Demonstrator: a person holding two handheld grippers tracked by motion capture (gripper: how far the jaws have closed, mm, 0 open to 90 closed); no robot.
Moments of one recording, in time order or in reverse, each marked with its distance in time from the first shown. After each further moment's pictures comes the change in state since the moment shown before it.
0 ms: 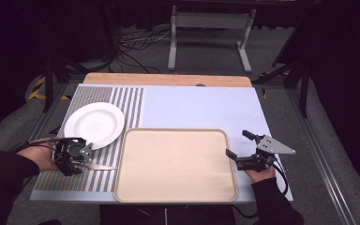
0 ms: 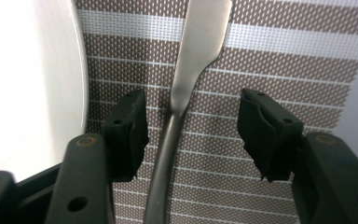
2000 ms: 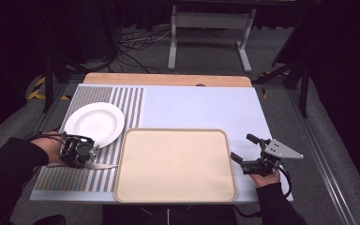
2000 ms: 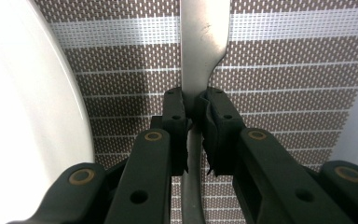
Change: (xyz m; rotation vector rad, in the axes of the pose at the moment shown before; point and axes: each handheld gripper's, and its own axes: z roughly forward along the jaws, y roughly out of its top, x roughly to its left) left arm 0.010 0.018 0.006 0.117 -0.072 0.111; right arm -0.001 -0.005 -0.018 -0.032 0.020 0.059
